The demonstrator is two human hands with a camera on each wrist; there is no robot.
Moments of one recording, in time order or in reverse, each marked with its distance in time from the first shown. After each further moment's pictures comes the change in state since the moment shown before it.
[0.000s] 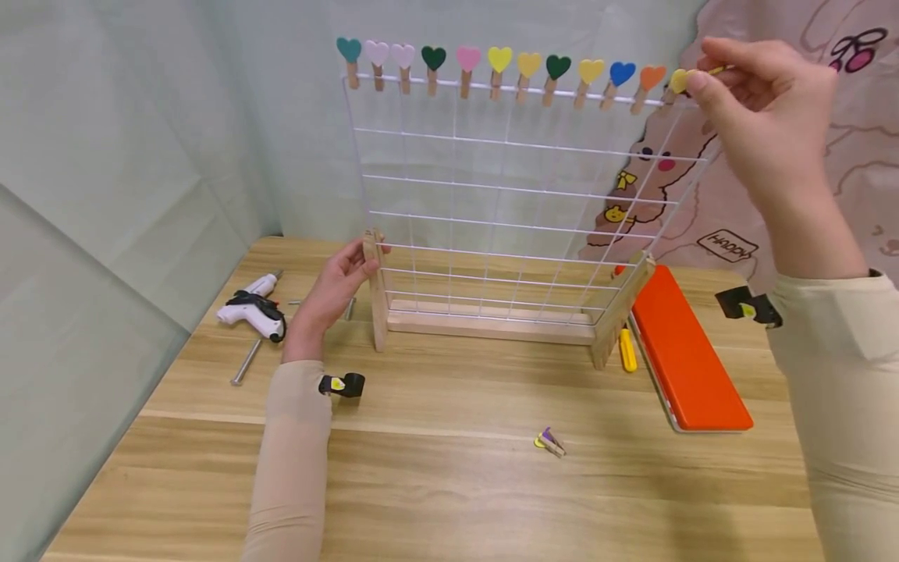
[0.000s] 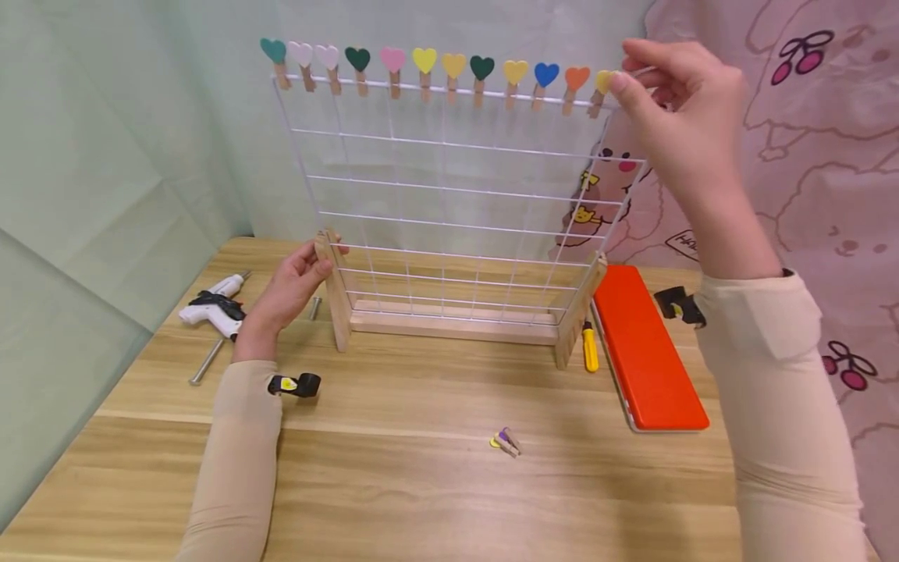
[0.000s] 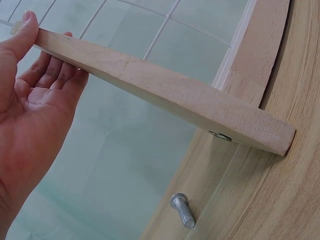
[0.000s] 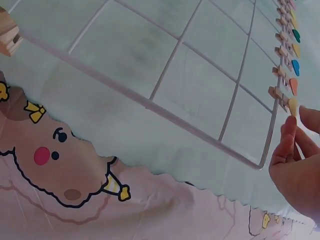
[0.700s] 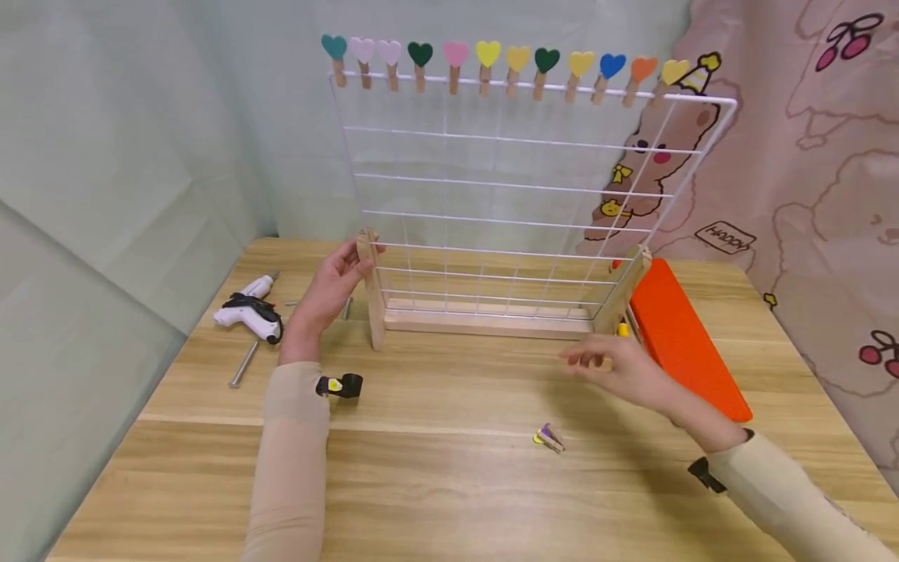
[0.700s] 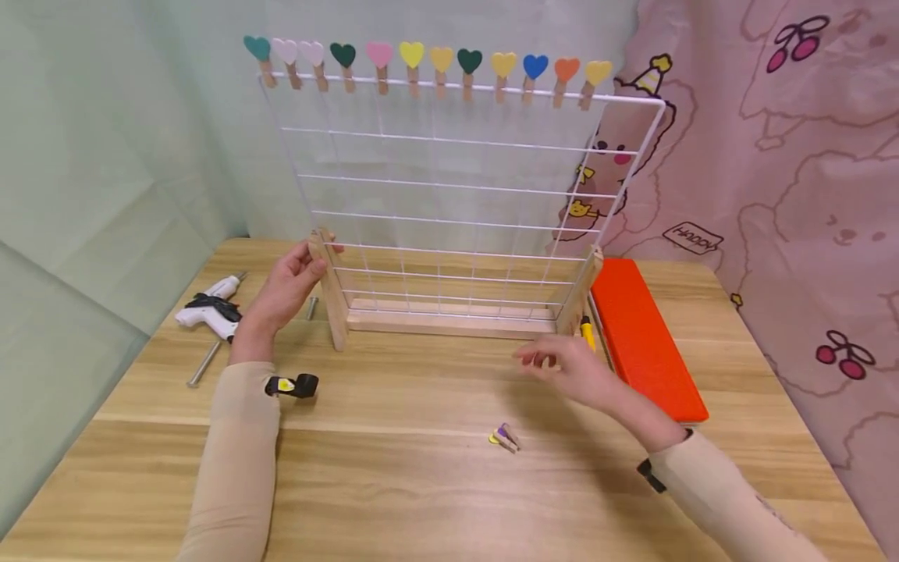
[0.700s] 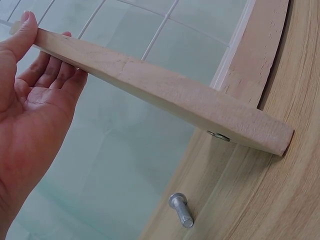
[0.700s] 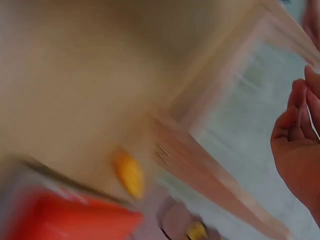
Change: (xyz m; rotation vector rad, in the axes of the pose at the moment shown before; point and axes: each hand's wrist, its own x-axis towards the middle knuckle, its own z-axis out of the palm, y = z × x) left_hand 0.009 -0.017 -0.006 -0.055 0.005 0.029; right_hand -0.203 0.130 0.038 -0.115 -0.745 -0.194
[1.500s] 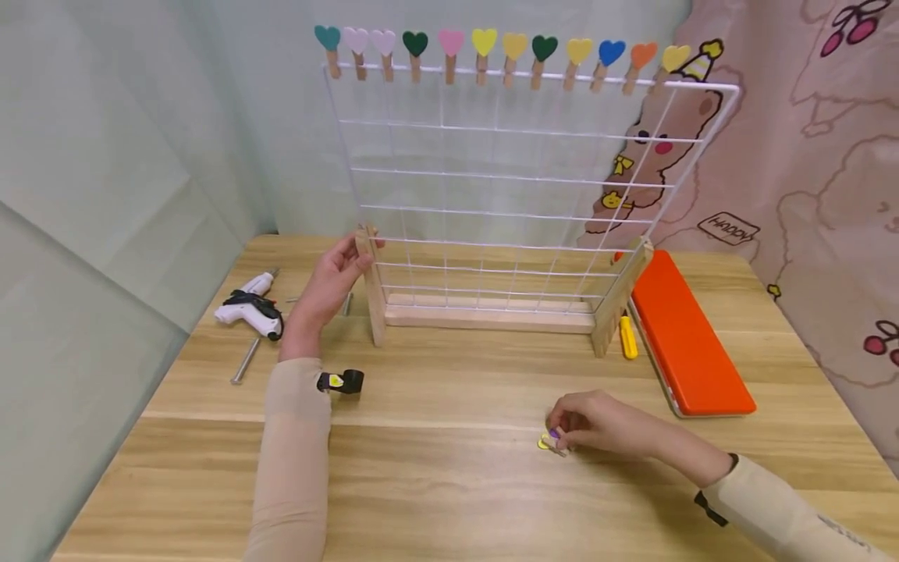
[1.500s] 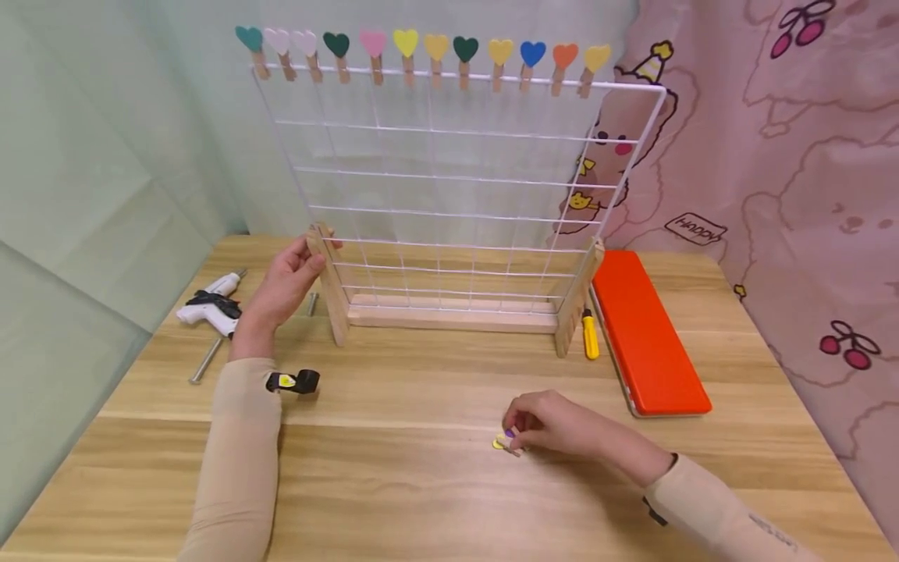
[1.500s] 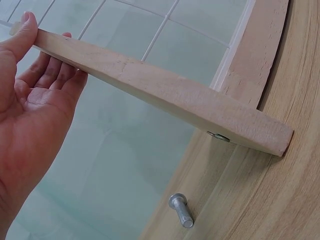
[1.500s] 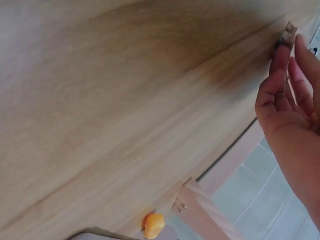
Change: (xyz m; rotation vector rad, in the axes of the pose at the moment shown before) left_hand -0.001 0.001 0.001 0.008 0.000 0.009; right_hand -0.041 -0.009 0.048 0.213 -0.494 0.125
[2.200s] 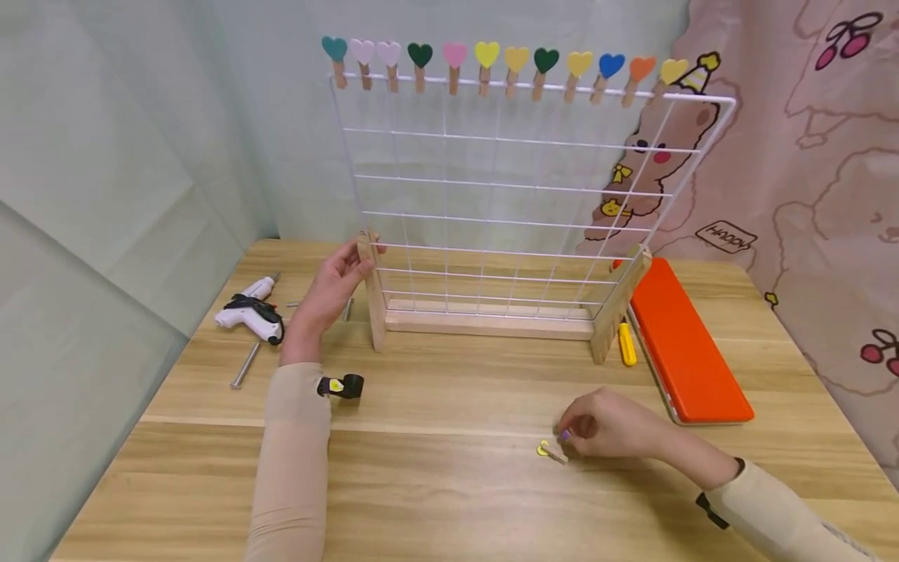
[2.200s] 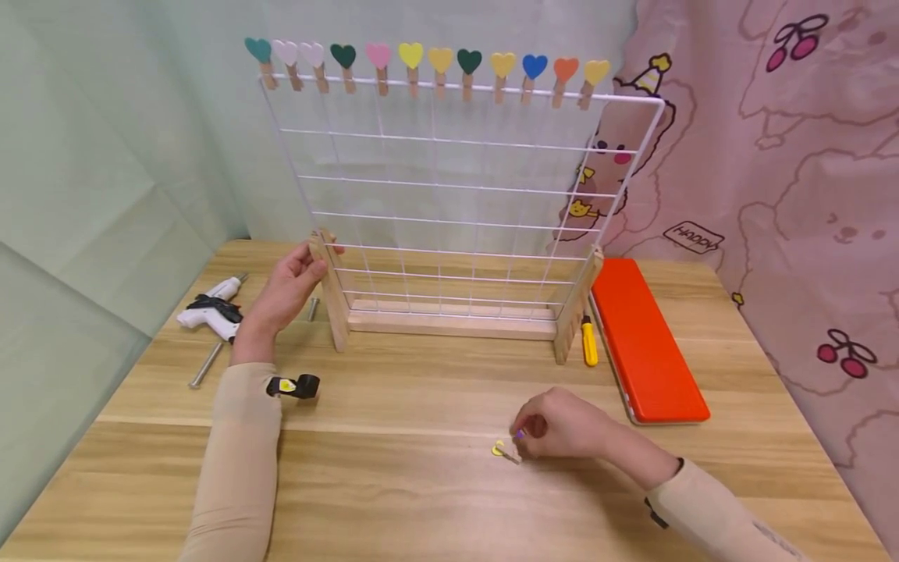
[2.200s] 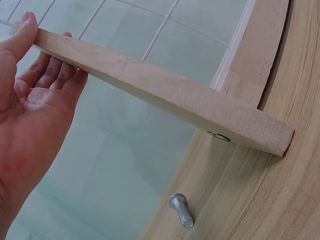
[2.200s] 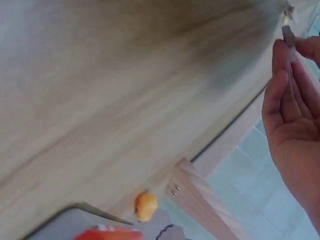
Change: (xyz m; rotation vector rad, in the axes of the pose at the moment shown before) left_hand 0.000 -0.001 0.000 -0.033 -0.013 -0.003; right_hand -0.003 -0.005 -0.010 -0.164 0.102 0.000
